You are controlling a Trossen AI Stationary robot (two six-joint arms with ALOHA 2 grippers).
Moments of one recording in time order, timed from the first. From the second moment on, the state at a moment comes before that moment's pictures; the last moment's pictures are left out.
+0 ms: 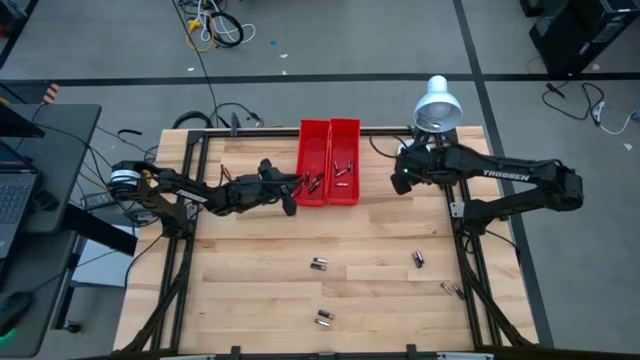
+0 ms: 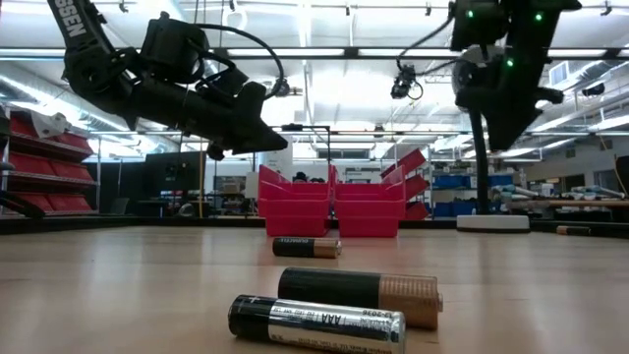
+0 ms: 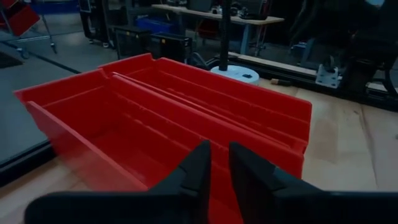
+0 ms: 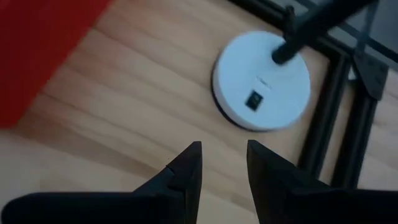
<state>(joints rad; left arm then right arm) 0.17 1.52 0.43 0.93 -0.35 -0.15 -0.32 1.16 0.91 -1.10 0.47 0.74</state>
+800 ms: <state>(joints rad) 0.17 1.52 0.43 0.93 -0.39 -0.14 -0.32 1.16 0.50 -1.05 0.32 1.03</state>
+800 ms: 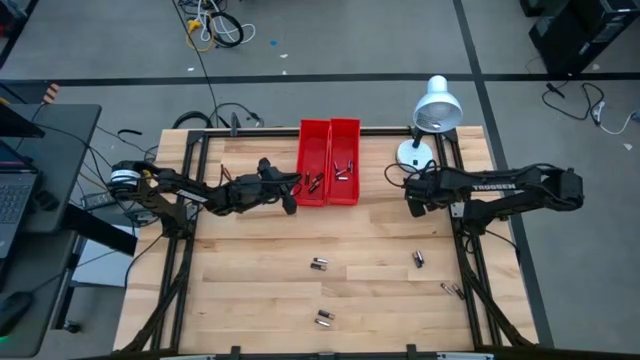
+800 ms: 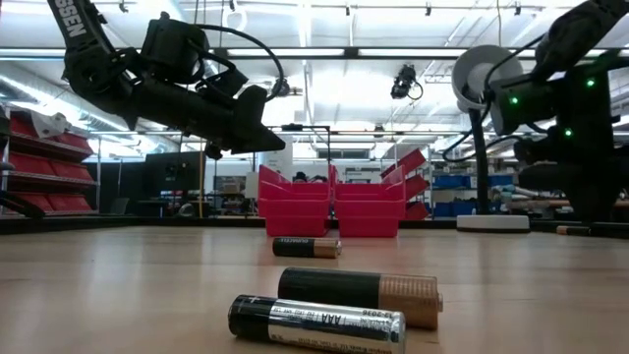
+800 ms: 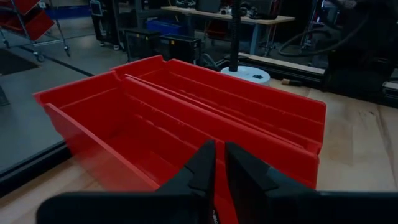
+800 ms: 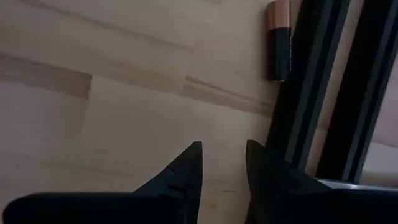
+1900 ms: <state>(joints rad) 0.17 1.52 0.43 0.92 -0.39 -0.14 -0.31 1.16 0.44 -0.59 0.12 0.88</state>
